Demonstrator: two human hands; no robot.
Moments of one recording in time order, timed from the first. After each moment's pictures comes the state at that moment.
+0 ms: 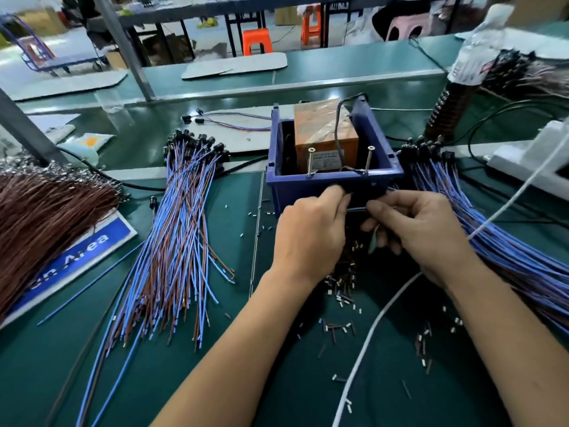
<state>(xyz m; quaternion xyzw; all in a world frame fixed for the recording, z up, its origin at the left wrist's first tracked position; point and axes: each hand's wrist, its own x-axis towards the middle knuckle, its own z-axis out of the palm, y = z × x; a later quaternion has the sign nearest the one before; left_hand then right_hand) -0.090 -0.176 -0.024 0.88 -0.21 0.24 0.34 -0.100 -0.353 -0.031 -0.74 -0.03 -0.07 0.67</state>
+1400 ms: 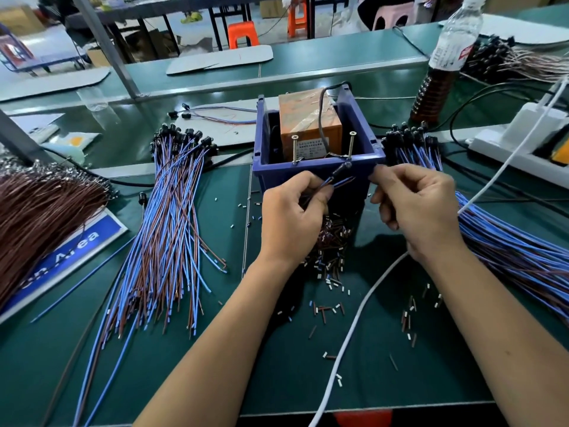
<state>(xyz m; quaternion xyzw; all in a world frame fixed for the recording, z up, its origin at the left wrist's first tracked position) -0.082 -0.170 -0.039 0.80 -0.18 0.22 0.52 -0.100 -0.356 -0.035 -0.68 0.01 -0.20 0.71</state>
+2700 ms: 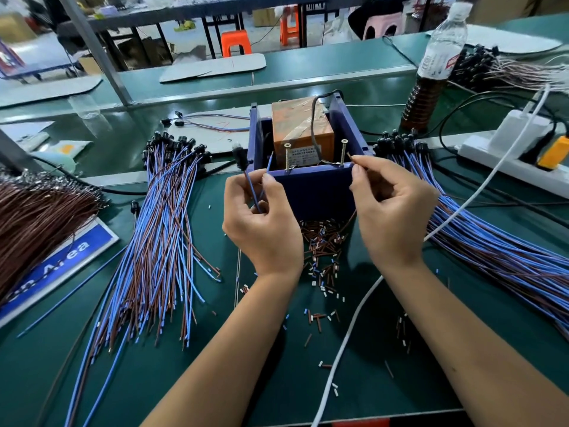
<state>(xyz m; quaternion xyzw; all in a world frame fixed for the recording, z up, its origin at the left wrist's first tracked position) -0.103 -0.186 -0.014 0.64 0.08 0.43 0.63 -0.104 -0.316 -0.023 -0.75 -0.02 -0.46 0.48</state>
